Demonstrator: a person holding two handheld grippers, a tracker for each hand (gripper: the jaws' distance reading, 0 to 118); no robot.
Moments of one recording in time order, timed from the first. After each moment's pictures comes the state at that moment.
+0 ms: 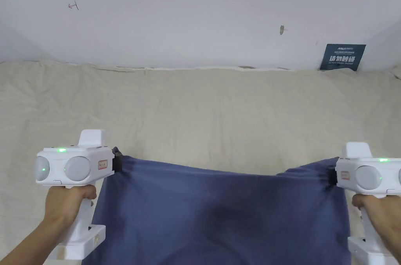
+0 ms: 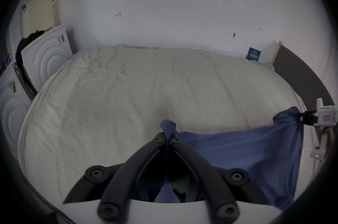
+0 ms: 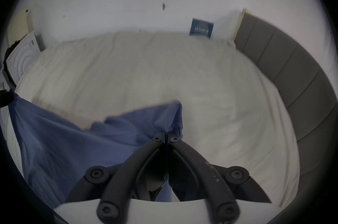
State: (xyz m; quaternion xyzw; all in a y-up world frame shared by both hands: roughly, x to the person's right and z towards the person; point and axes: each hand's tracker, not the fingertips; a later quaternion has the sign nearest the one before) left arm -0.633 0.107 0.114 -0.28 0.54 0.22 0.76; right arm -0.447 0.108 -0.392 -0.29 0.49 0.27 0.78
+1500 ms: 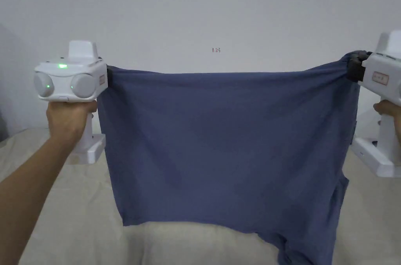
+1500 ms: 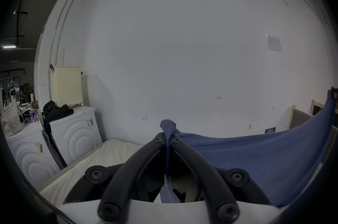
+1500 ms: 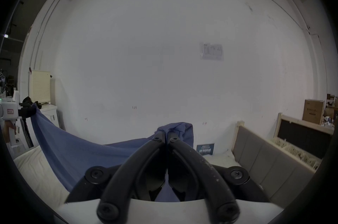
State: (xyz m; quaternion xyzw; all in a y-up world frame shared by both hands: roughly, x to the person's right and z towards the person) left arm -0.695 0.384 0.112 -0.06 0.65 0.01 0.75; right arm -0.466 0.410 -0.378 -0.02 0.58 0.03 0.81
